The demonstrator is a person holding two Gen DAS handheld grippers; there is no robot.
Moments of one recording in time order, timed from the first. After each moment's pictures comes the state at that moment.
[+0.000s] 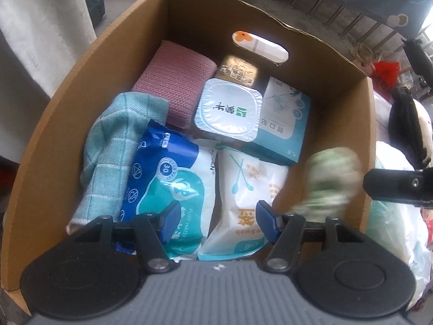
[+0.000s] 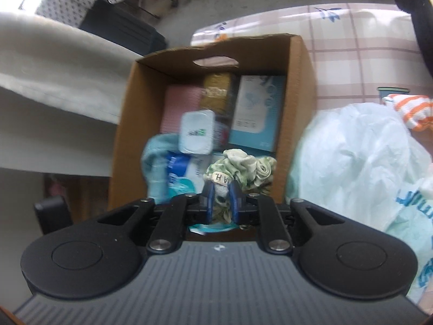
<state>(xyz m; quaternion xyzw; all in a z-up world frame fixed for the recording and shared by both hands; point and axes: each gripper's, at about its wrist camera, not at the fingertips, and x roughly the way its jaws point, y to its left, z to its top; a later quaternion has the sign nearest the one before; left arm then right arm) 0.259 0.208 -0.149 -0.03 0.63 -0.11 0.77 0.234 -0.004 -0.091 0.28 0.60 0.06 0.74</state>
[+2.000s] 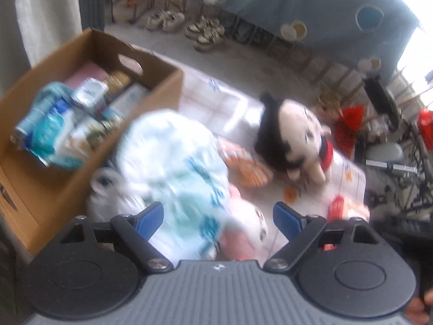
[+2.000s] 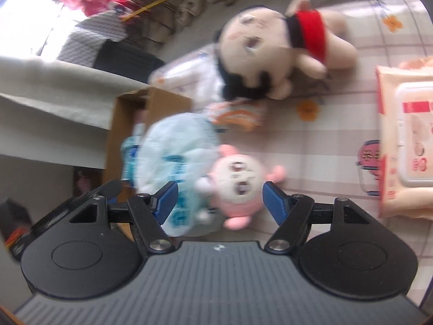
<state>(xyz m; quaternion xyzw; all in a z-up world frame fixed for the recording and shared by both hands) 0.103 -0.038 -0.044 -0.11 0.54 -0.06 0.83 0.070 -0.356 -0.075 0.35 0.57 0.10 0.73</state>
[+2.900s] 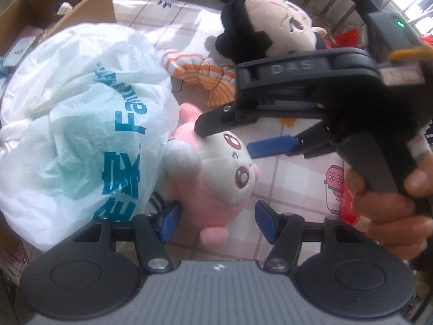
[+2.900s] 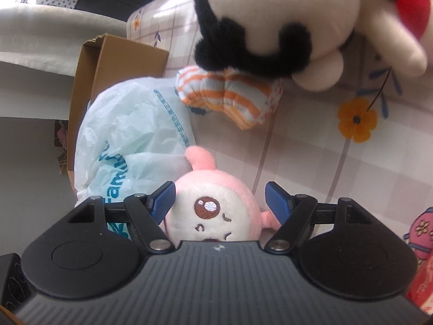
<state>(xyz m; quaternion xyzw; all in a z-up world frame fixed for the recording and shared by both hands) 0.103 -0.112 -0.151 -0.04 0.62 -0.11 0.77 0.165 -0.295 -0.195 0.30 0.66 0.18 0.67</state>
